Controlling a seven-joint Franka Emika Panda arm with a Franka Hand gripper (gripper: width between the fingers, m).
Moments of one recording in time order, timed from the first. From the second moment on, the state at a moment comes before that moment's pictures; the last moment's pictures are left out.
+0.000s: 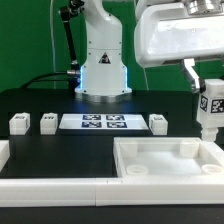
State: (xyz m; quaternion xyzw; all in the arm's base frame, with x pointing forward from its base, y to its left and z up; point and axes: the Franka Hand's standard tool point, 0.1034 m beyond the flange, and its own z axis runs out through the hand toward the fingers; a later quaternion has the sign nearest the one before) arm 0.619 0.109 0.145 -0.97 -0.05 -0.23 0.05
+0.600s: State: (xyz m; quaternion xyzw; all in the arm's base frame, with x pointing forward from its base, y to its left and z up) arm 0.619 0.115 0.113 -0.97 -0.05 -0.22 0.06
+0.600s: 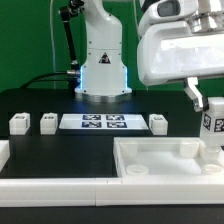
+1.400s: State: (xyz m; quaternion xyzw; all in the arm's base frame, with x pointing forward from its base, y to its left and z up) arm 0.624 0.118 0.100 -0.97 -0.05 -0.22 0.06
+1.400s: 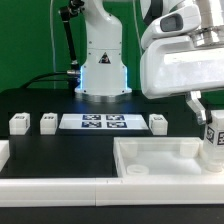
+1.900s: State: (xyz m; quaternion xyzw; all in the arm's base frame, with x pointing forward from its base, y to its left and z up) arm 0.620 0.117 0.090 -0.97 -0.05 -0.23 0.06
